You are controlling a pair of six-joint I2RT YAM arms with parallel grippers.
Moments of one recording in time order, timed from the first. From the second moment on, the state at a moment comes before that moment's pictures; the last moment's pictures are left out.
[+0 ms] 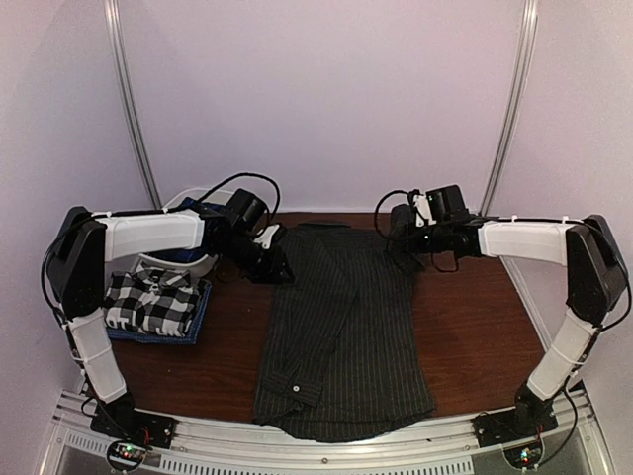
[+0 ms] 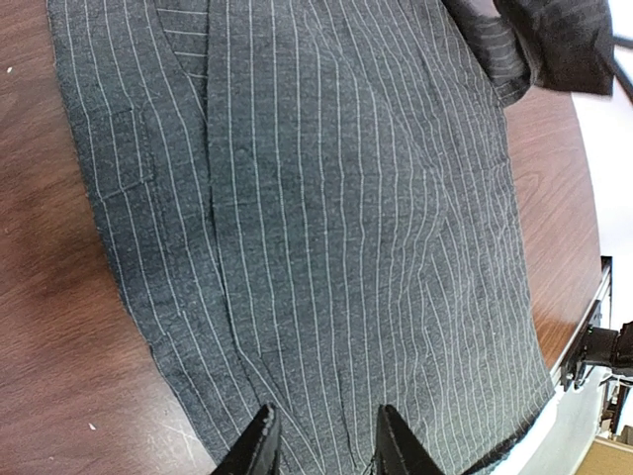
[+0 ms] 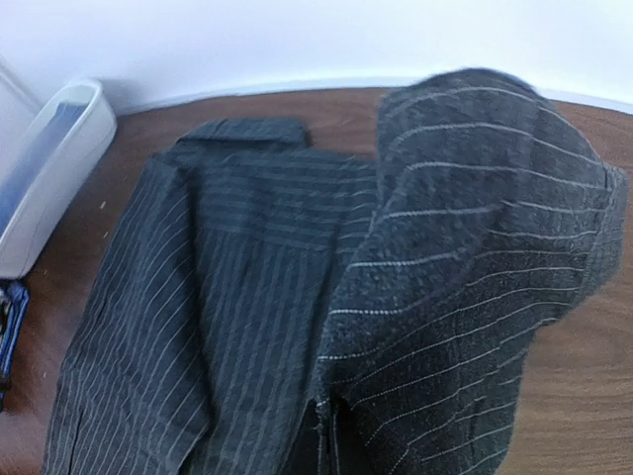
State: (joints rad) left arm -0.63 1.85 1.39 -0.53 0.37 -0.43; right arm 0.38 1.69 1.14 -0.06 -0.05 0.31
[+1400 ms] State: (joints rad) left arm -0.62 1.85 1.37 -0.52 0.38 -0.43; right arm 0.28 1.97 1.23 0.05 -0.31 0.56
